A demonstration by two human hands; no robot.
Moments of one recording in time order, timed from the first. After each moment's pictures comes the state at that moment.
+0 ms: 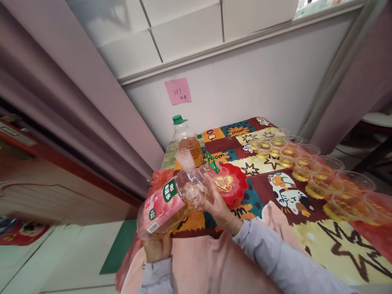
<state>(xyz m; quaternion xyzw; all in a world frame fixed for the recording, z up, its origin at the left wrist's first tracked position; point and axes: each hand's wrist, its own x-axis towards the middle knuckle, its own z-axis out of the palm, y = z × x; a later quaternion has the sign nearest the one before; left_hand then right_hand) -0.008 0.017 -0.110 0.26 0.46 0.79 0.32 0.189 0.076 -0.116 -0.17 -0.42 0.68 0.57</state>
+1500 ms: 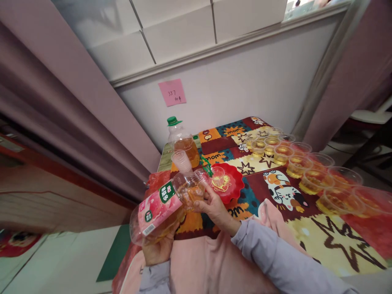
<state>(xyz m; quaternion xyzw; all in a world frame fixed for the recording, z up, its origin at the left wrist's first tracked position) -0.061 0.011 -0.167 0.24 0.29 0.73 0.57 0.183 0.077 -0.135 -0.22 -0.33 0.75 0.53</state>
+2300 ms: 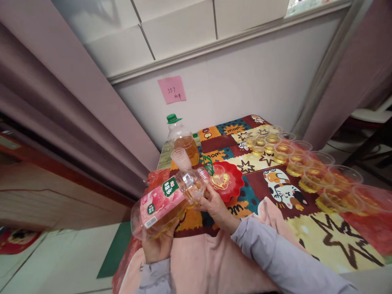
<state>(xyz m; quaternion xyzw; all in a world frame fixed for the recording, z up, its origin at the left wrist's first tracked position) -0.049 0.012 -0.153 0.25 0.20 0.74 0.60 0.189 0.074 -0.125 -0.26 -0.31 0.76 0.51</state>
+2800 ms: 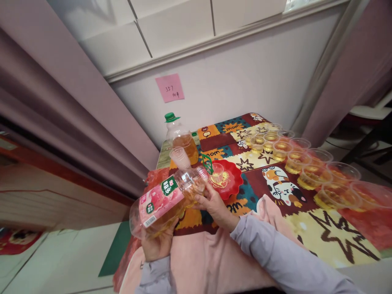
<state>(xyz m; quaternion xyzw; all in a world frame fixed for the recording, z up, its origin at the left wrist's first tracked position) -0.053 0.011 -0.158 0.22 0.22 0.74 0.60 0.190 0.071 -0.123 -0.25 -0.32 0.75 0.51</state>
